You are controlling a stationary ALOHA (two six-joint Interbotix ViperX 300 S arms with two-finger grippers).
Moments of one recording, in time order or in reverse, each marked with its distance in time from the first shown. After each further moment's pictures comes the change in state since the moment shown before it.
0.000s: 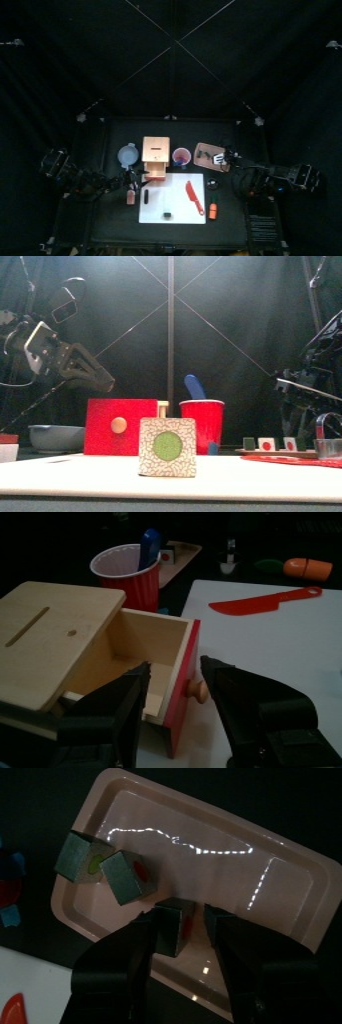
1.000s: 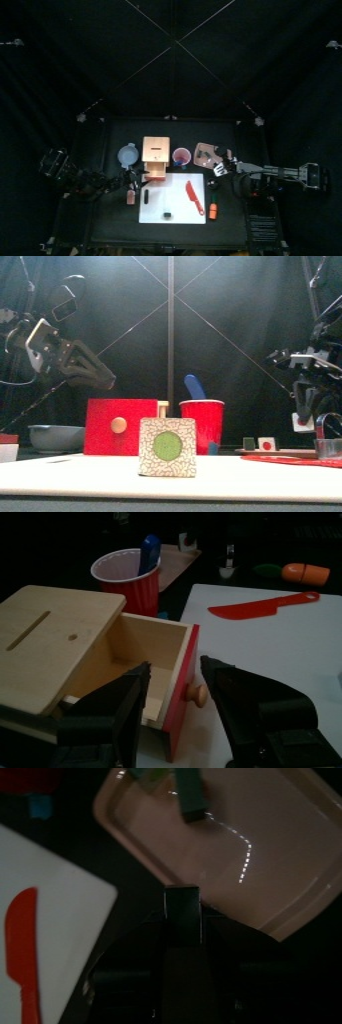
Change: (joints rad) left arm 0.000 -0.005 -0.006 0.000 -0.002 0.000; right arm 0.221 -0.172 -0.031 0.195 0.284 -0.224
